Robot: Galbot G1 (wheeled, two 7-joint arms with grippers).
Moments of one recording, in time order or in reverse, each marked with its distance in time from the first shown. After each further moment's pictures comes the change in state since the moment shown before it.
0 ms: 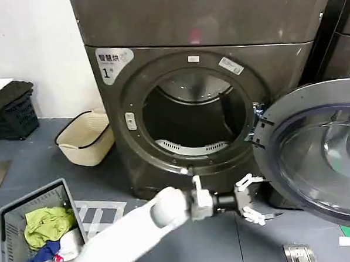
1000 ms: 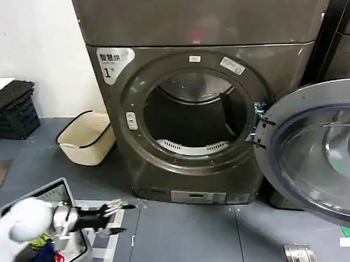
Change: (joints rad) left arm 0.545 0.775 -0.661 -0.051 0.733 -0.622 0.087; right arm 0.109 -0.141 -0.160 -0.062 -0.026 0.040 -0.042
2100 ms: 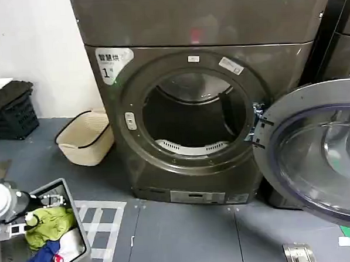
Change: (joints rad) left arm 0.175 0.075 -0.336 0.045 0.975 -0.156 -0.067; right arm 0.052 0.030 -0.089 0.007 0.131 0.079 -0.033
